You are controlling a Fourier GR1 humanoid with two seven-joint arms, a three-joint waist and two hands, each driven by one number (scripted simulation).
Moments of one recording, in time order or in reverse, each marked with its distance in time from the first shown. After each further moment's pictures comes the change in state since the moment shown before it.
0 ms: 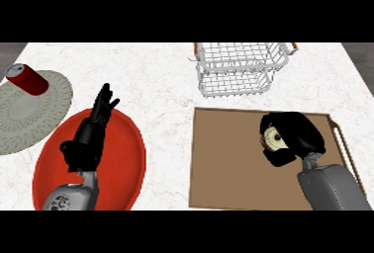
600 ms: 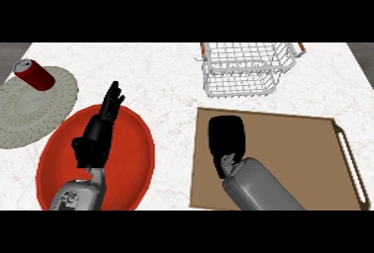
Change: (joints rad) left arm -0.032 -0.022 -0.022 0.024 -0.014 0.004 0.003; right arm -0.223 0.208 0.417 0.103 0.096 0.163 0.717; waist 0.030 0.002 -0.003
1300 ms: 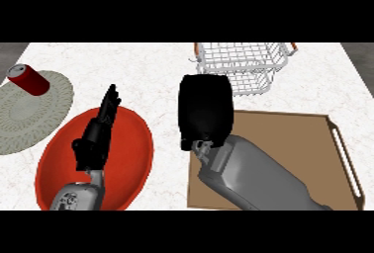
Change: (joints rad) left arm 0.019 0.003 0.006 0.016 0.000 0.018 -0.013; right arm -0.352 0.011 0.004 -0.191 -0.118 -0.005 0.251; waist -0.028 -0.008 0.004
